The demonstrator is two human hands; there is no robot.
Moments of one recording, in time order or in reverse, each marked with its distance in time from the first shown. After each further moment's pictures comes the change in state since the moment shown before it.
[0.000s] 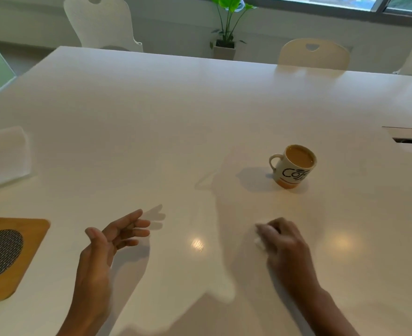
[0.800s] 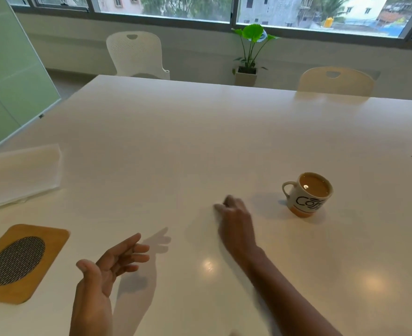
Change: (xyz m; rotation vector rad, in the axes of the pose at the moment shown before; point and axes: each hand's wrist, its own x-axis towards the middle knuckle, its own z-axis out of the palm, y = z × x) left_hand -0.008 0.050 0.017 -0.088 0.023 -0.026; right_hand 0.122 -0.078 0.065 0.039 0.001 -0.211
